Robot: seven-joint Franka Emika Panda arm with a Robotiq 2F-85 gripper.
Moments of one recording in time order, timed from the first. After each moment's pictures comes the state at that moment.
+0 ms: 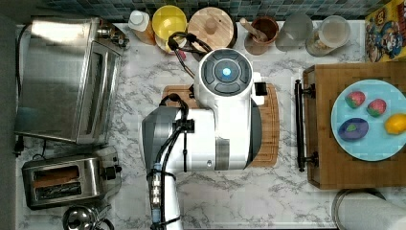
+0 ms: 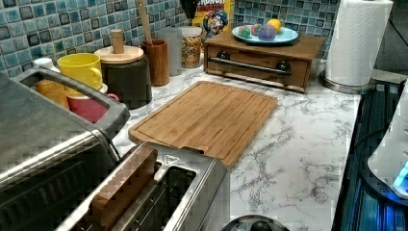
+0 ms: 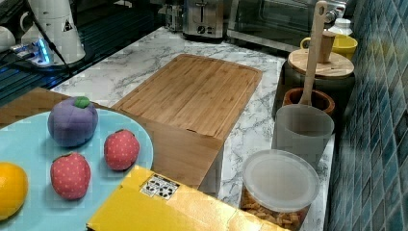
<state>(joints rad) 0.01 0.01 0.00 -1.88 0.05 0.25 -0.07</state>
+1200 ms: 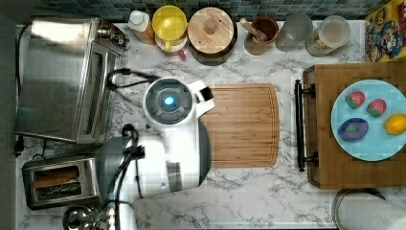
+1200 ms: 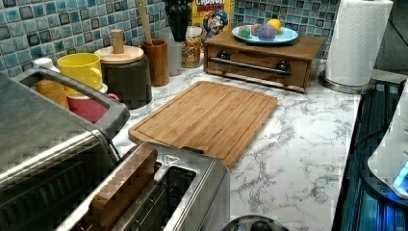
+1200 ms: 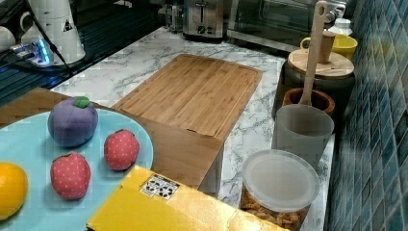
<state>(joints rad) 0.07 -0.07 0.14 -2.05 0.15 0.34 -0.39</state>
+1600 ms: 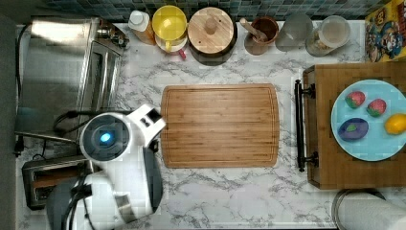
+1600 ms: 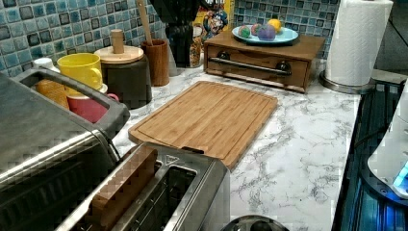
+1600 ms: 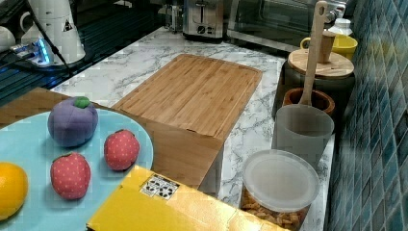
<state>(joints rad) 0.16 -0.14 0.25 -2.15 0.22 0.38 -0.46</state>
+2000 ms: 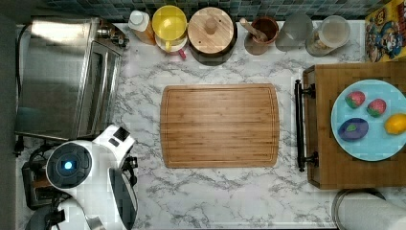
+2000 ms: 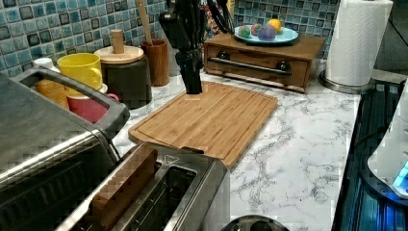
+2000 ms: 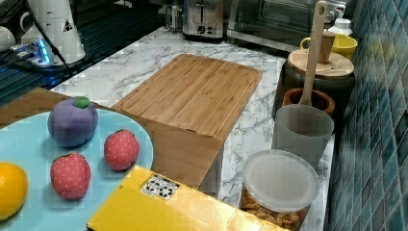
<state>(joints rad) 0.22 -0.16 0.31 -2.23 0.22 0.41 -0.52</state>
